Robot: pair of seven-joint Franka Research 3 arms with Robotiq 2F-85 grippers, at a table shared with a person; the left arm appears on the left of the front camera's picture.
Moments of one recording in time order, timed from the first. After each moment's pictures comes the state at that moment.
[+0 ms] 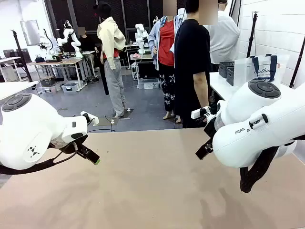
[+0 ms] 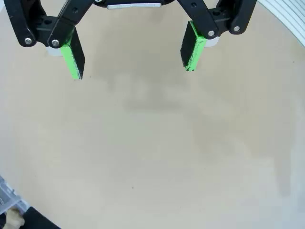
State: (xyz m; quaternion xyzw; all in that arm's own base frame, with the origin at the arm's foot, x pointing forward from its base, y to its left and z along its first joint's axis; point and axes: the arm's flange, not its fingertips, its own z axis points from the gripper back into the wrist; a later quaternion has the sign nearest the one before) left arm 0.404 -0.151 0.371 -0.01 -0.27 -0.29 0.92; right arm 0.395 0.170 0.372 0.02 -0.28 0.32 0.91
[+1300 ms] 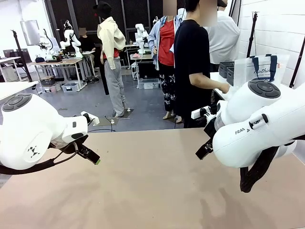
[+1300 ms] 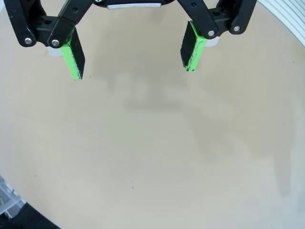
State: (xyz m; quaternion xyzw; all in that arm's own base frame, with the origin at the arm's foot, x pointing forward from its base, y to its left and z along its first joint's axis) left arm 0.403 -0.152 0.371 -0.01 -0.27 -0.30 0.92; right arm 0.395 0.170 0.372 0.02 -0.28 0.32 0.91
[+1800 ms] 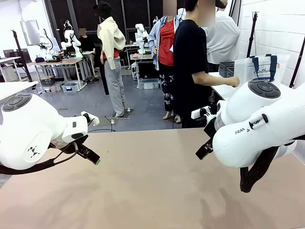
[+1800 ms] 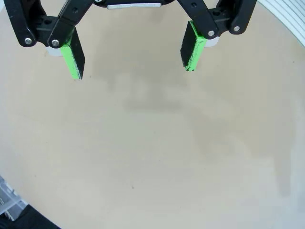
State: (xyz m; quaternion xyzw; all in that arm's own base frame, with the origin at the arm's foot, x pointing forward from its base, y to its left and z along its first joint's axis) left arm 0.403 -0.152 0.371 -0.01 -0.27 -0.30 0.92; right arm 0.395 0.170 0.372 0.02 -0.28 0.32 0.91
